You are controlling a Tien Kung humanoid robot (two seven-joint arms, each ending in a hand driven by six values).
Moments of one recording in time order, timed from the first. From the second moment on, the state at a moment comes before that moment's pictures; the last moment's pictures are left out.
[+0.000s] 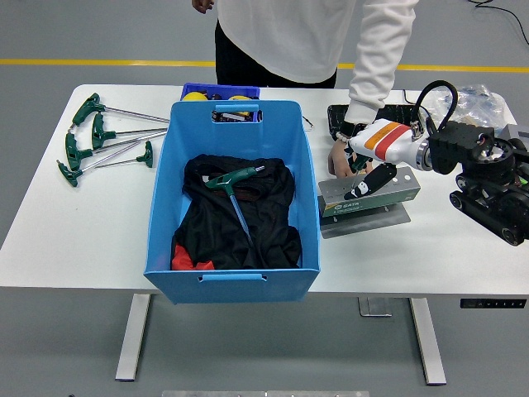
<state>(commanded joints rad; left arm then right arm) -0.11 0.07 -0.88 -0.18 0.53 0.26 0.07 1.08 -0.32 0.14 0.75 -1.87 -0.09 0.26</state>
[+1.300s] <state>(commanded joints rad) -0.10 0.07 -0.92 -0.18 0.58 0.27 0.08 1.09 -0.34 0.19 0.77 -1.85 -0.10 0.30</state>
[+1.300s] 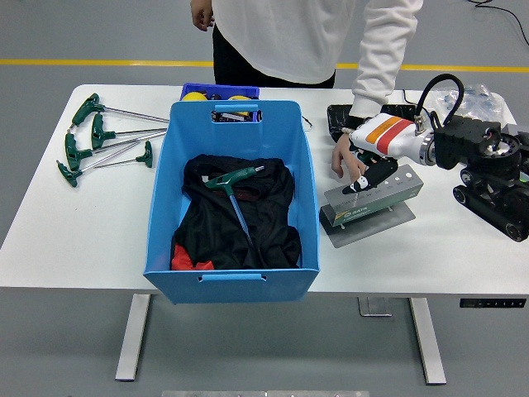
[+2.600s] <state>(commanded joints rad) -0.10 0.07 -0.93 -0.18 0.58 0.27 0.08 1.13 -0.34 0.53 1.10 -1.83 -0.12 0.27</state>
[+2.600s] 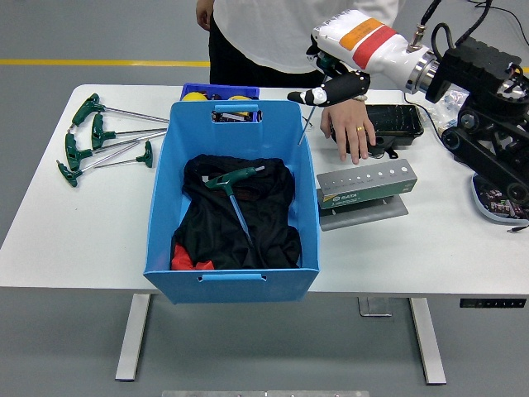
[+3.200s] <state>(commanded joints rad) -0.10 0.07 -0.91 -0.18 0.56 0.27 0.07 1.18 -0.23 0.31 1.20 -1.85 0.01 0.12</state>
